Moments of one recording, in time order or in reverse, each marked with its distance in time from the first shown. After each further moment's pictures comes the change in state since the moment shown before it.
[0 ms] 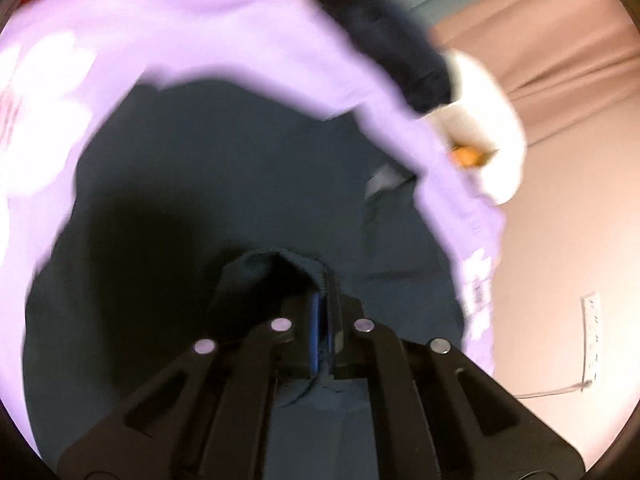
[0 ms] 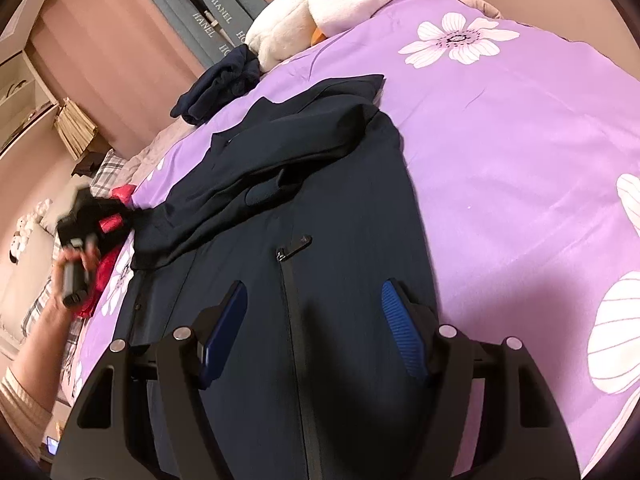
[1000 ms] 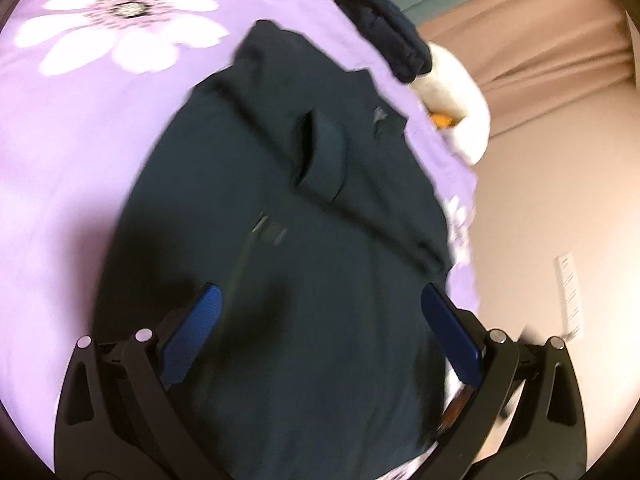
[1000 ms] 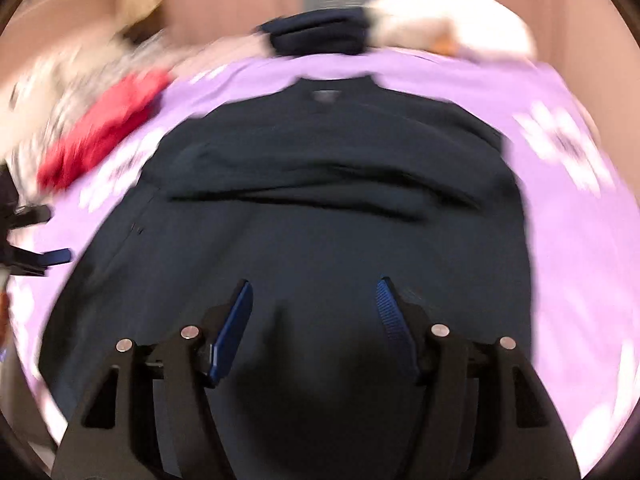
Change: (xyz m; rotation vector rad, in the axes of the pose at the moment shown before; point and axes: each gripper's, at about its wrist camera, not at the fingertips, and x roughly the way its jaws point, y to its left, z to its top) left arm -0.127 0.082 -0.154 -0.094 0.052 -0.081; right arm 0.021 0.085 0.004 -0.376 0.074 -0.063
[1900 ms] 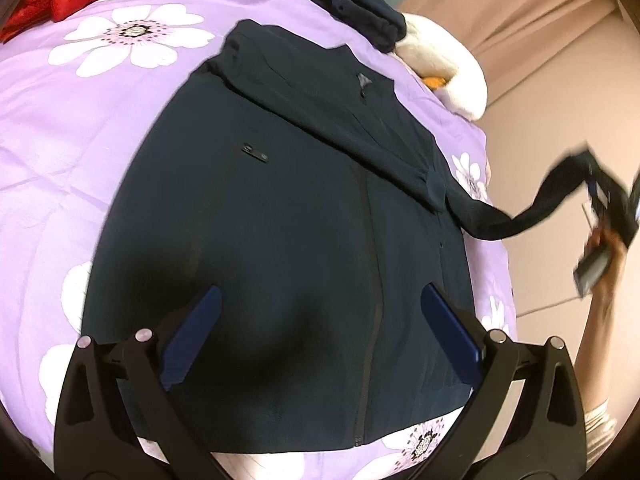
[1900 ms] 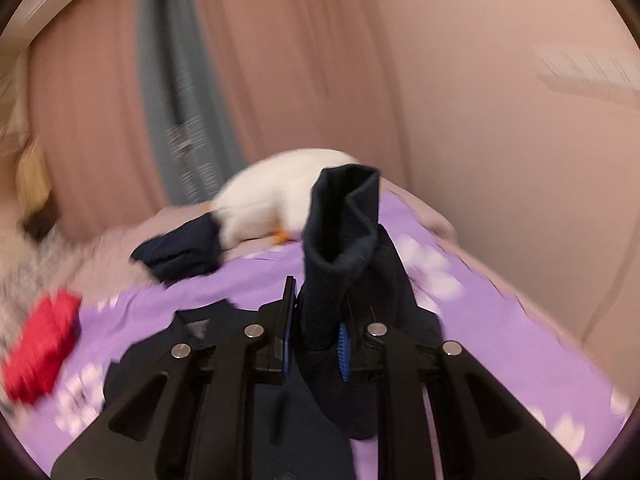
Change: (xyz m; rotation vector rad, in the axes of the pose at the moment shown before) left arm -0.041 -0.040 -0.102 0.162 -0.018 0.178; right arm -0.120 0.002 0.199 0.098 -0.457 -0.308
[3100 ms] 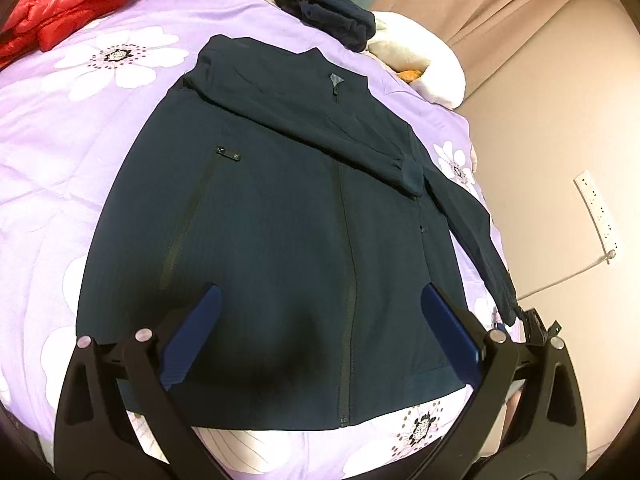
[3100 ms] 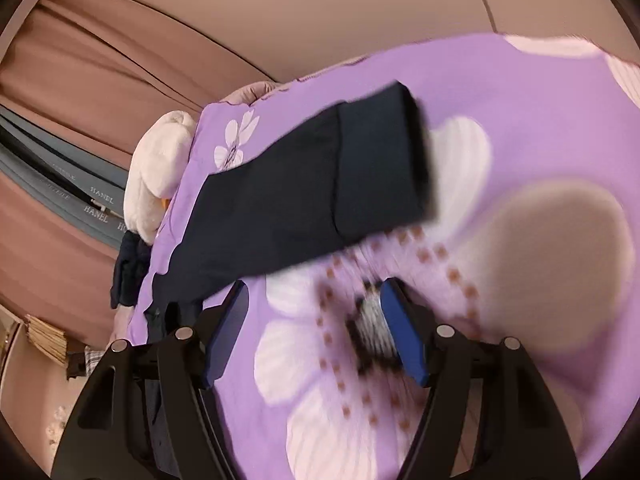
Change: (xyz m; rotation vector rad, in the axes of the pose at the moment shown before) left arm -0.015 -0.038 -0.021 0.100 -0.011 -0.003; right arm -0.078 -0.310 -0.285 0.877 0.225 -0.088
